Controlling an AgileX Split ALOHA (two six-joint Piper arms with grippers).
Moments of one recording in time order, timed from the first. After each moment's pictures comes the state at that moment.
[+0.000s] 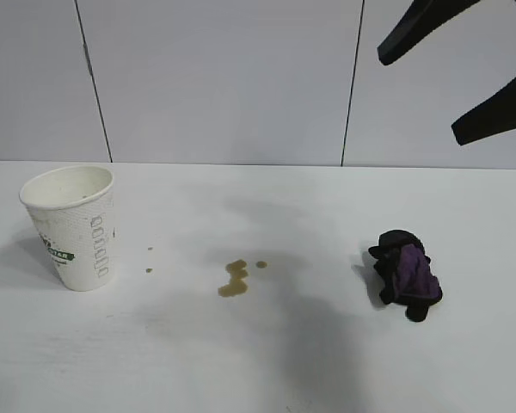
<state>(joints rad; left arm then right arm) 0.14 1.50 -0.81 -1.51 -0.22 1.70 0.06 1.35 -1.03 0.77 0.99 -0.21</state>
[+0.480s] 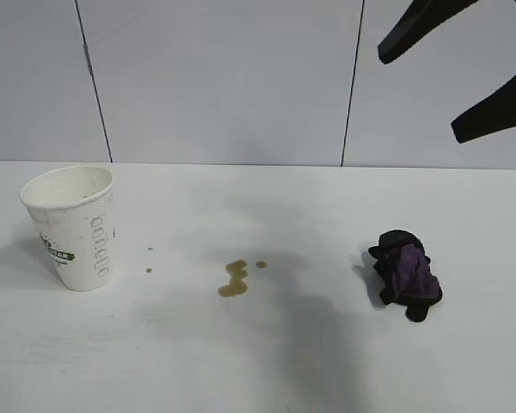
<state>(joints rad) 0.32 0.96 -1.07 -1.51 0.16 1.56 0.06 1.35 -1.03 0.77 0.98 -0.21</state>
